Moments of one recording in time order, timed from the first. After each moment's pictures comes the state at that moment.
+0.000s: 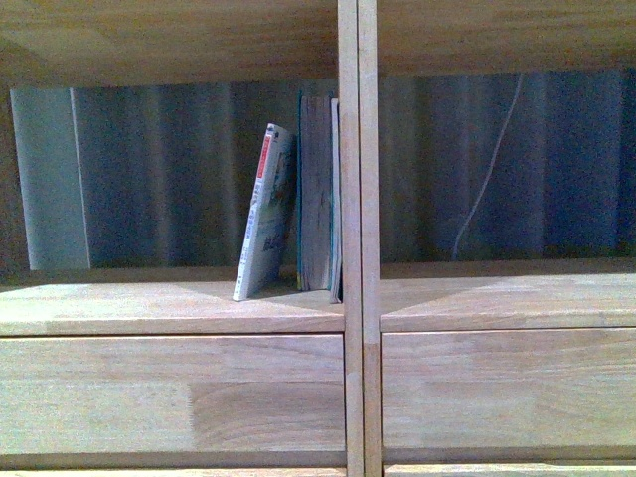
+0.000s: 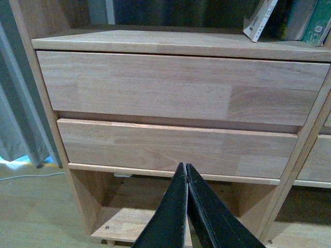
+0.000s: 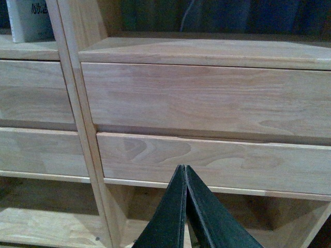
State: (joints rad) left arm 0.00 0.01 0.01 0.00 0.00 -0.01; right arm 0.00 0.20 0.01 0.20 0.00 -0.01
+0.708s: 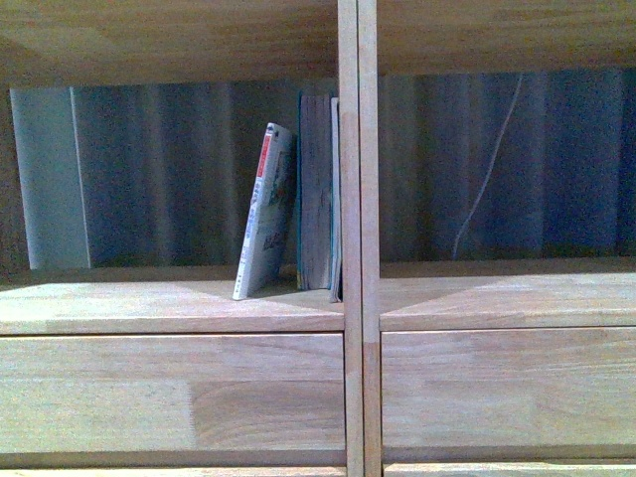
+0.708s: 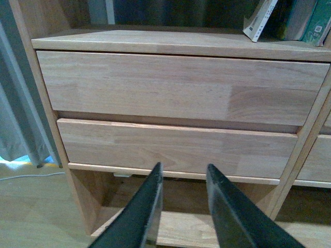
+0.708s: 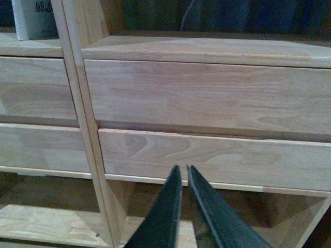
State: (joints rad) left arm 0.00 0.01 0.01 0.00 0.00 -0.01; right arm 0.00 0.01 0.01 0.00 0.00 -0.01
